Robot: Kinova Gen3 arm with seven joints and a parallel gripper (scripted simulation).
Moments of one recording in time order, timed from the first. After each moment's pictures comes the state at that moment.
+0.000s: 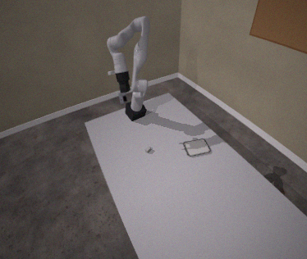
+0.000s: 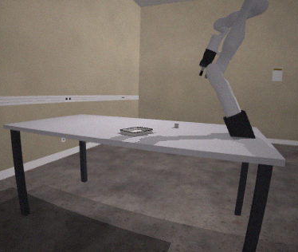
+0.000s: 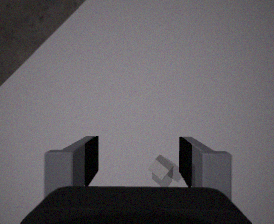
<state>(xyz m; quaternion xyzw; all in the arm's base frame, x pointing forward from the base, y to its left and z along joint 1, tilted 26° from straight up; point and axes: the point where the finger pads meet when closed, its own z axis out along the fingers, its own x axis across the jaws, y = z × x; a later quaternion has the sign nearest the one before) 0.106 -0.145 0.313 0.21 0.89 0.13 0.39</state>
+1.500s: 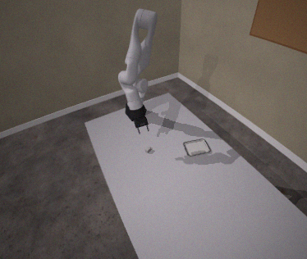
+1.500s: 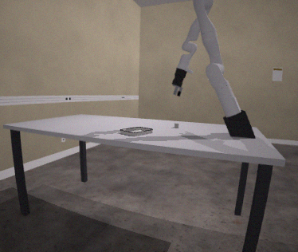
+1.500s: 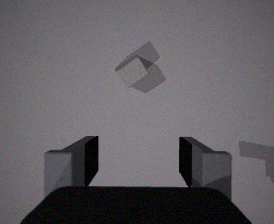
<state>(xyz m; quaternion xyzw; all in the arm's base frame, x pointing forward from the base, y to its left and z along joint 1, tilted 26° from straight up) 0.312 -0.068 0.269 0.69 0.63 0.33 0.16</state>
